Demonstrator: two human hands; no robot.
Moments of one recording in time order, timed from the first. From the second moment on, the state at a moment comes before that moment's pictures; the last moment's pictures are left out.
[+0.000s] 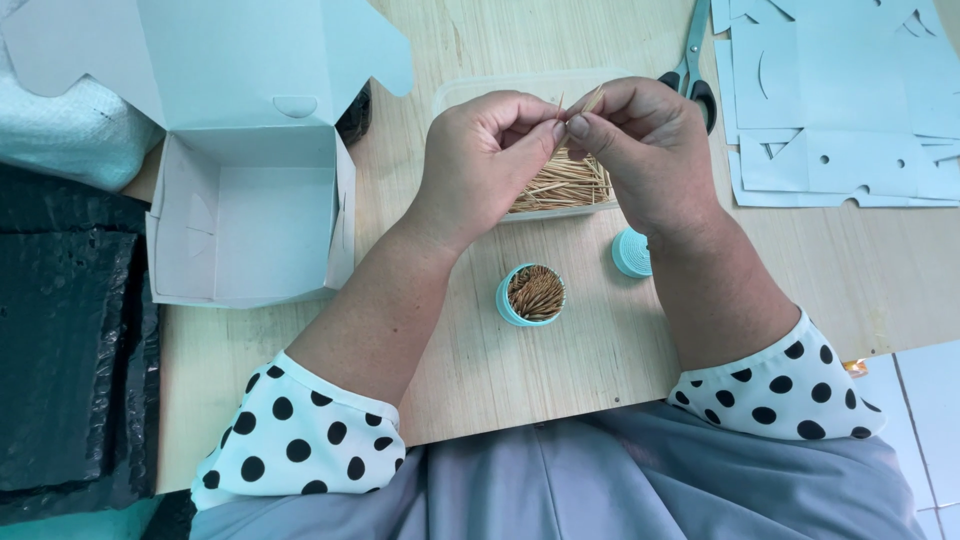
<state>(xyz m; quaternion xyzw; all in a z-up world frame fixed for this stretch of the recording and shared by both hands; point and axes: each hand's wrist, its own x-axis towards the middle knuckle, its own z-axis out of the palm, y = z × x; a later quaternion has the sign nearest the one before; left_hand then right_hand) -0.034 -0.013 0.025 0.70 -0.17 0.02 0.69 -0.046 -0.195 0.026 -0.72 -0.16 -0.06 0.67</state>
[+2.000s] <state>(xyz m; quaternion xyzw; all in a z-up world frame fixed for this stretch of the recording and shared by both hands) -0.129 0.012 0.017 0.63 -0.19 -0.10 0.75 -0.106 -0.205 0.017 -0.79 -0.48 -0.23 0.31</state>
